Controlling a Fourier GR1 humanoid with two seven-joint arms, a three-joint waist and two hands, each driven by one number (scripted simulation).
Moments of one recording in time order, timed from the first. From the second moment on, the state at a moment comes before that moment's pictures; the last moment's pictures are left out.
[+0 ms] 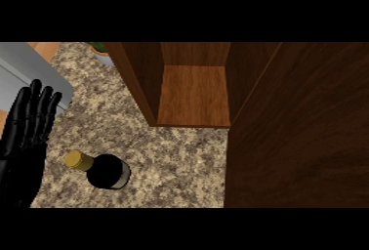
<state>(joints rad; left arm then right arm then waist) 0.02 0.13 -0.02 -2.10 -0.04 -0.01 0.02 0.00 -0.13 0.01 -2.10 -0.03 0.02 0.01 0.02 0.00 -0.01</state>
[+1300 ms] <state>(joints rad) 0.03 0.01 -0.26 -2.45 -0.15 0.26 0.59 0.16 -0.03 0.37 -2.48 0.00 -0.06 0.41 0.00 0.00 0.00</state>
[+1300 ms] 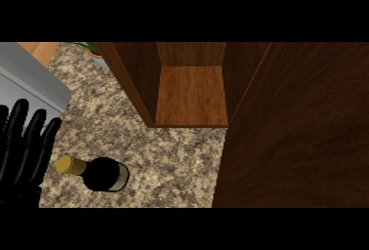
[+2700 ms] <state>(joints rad) 0.13 0.07 -0.19 -2.35 -0.13 0.31 0.47 0.00 -0.12 0.51 -2.51 0.07 -0.29 0.58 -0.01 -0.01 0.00</state>
